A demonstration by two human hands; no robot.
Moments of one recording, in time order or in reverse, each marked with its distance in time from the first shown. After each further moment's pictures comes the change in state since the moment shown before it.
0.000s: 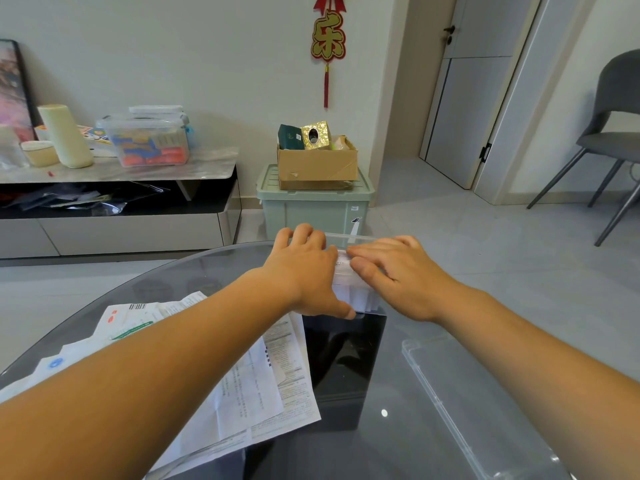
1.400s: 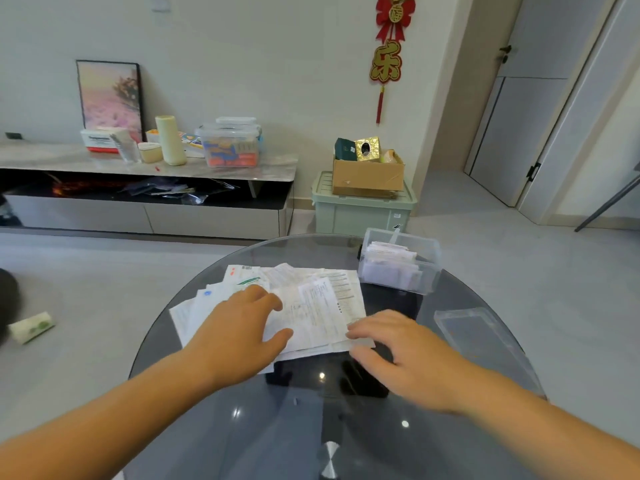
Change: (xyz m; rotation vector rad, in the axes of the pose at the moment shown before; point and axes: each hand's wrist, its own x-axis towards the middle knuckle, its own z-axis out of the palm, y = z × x) left_hand -0.248 -0.053 -0.002 -0.396 0.029 -0.353; right_hand -0.112 -0.162 -0.018 0.227 -0.272 -0.039
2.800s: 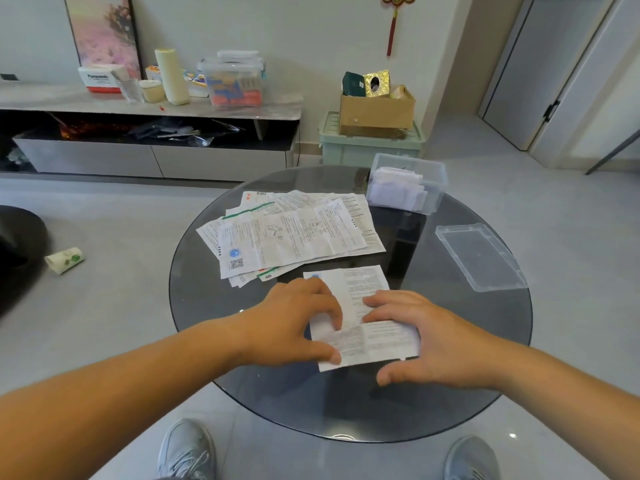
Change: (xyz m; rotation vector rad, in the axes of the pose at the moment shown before) left_hand -0.098 0.032 0.031 -0.172 -0.289 0.411; right_hand -0.098 -0.028 0.044 0.154 -0.183 0.056
